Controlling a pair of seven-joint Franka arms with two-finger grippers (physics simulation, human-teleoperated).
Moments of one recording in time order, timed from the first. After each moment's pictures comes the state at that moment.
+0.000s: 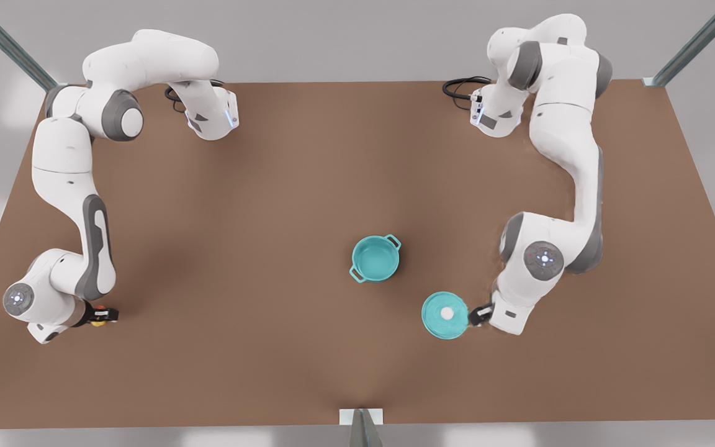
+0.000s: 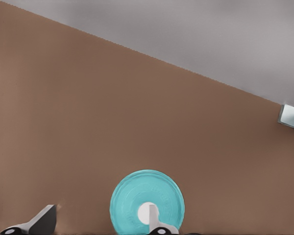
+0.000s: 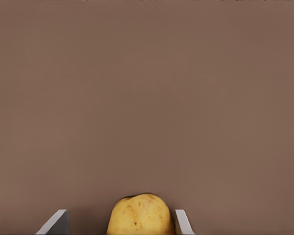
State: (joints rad) left arm -0.18 0.52 -0.03 -1.33 0.05 1.98 -0.62; right arm -0.34 0.98 0.04 -1.24 -0.09 2.21 -0.32
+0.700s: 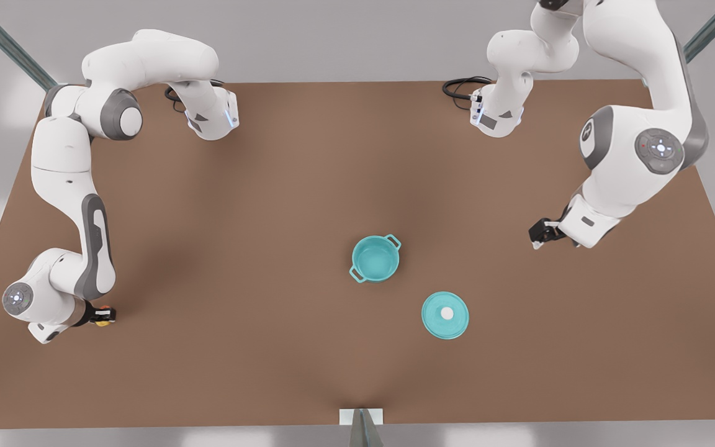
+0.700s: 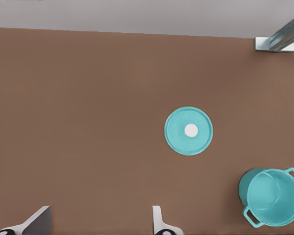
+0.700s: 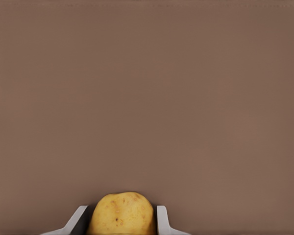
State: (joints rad) left arm -0.11 0.15 -0.05 -1.58 0.01 1.82 -0.18; right arm -0.34 0.97 0.05 -1.24 -0.09 2.21 -0.34
